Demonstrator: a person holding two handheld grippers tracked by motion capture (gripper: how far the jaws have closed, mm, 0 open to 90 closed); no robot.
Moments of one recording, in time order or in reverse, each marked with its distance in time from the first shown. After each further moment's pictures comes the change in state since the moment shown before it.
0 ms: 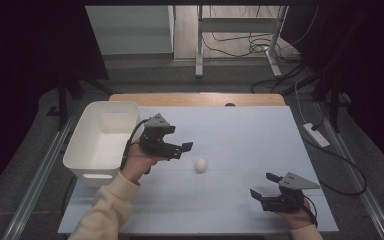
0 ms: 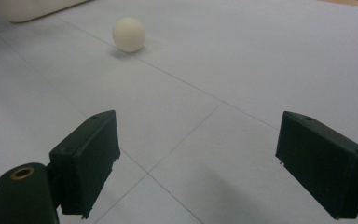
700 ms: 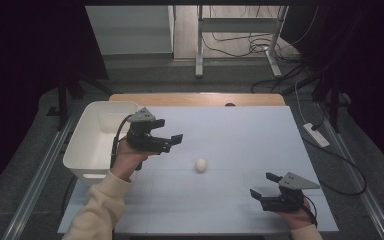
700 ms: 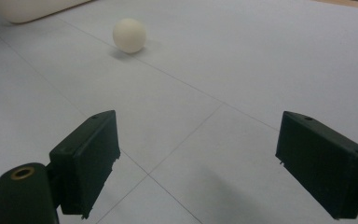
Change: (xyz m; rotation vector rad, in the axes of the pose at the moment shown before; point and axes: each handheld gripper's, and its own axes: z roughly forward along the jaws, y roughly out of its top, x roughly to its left) left arm 0.015 0.004 -0.030 -0.081 0.029 -0.036; right arm 0.000 0.000 0.000 -0.001 0.001 0.000
